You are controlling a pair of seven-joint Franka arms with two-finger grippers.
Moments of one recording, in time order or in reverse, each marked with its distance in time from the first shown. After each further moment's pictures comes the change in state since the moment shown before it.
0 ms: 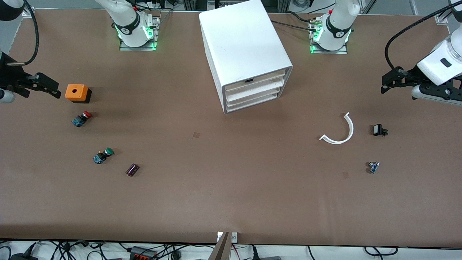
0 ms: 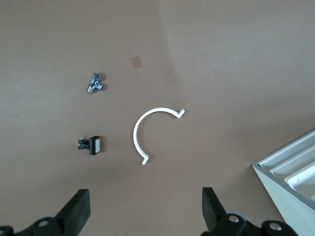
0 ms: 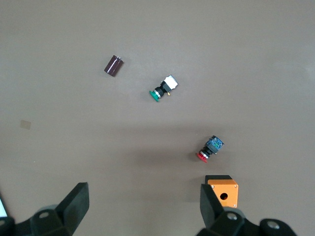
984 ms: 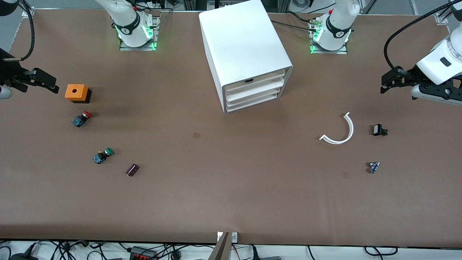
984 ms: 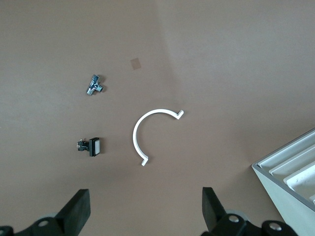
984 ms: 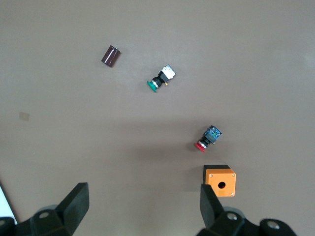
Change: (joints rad) left arm -0.001 0.002 -0.001 0.003 0.000 0.000 0.000; right arm -0.003 -0.014 -0.007 0.004 -0.001 -0.050 -0.002
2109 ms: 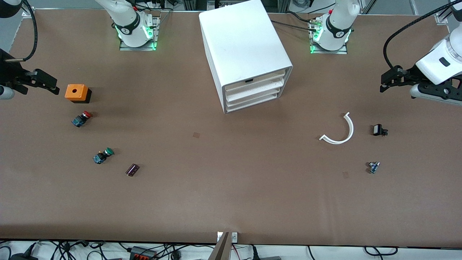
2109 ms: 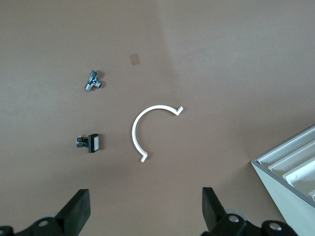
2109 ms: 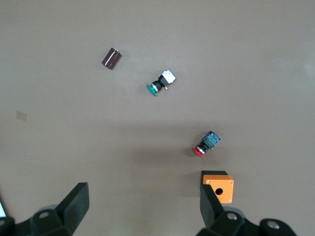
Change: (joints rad) left arm 0.000 0.000 0.000 0.000 0.000 -0.017 0.000; right arm 0.000 -0.008 0.000 -0.025 -0.005 0.036 -0.030
